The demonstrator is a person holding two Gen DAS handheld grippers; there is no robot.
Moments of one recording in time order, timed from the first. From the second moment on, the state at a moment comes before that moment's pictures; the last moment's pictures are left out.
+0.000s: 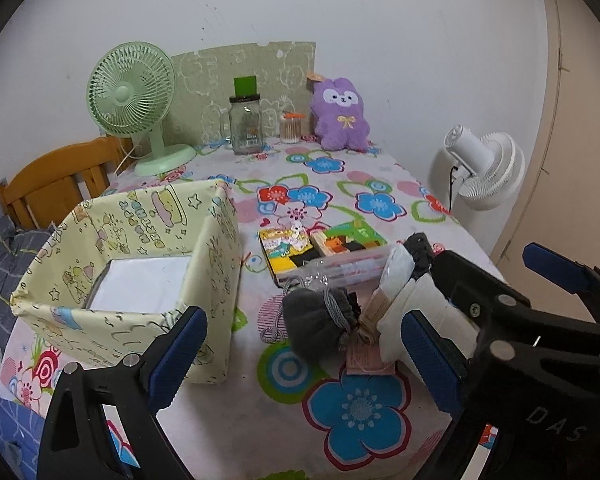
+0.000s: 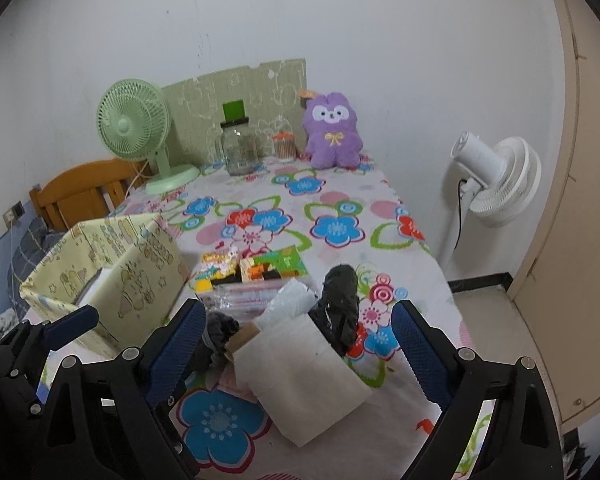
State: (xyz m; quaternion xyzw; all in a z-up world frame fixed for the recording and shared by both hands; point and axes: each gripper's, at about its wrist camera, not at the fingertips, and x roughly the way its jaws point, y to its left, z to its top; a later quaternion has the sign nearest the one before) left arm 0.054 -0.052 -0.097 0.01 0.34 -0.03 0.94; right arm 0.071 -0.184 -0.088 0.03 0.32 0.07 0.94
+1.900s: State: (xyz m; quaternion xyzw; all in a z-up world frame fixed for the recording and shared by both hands) left arm 0.077 -0.067 -0.113 0.02 0.35 -0.01 0.94; right arm 0.087 -0.194 -0.108 0.04 0.34 0.07 0.94
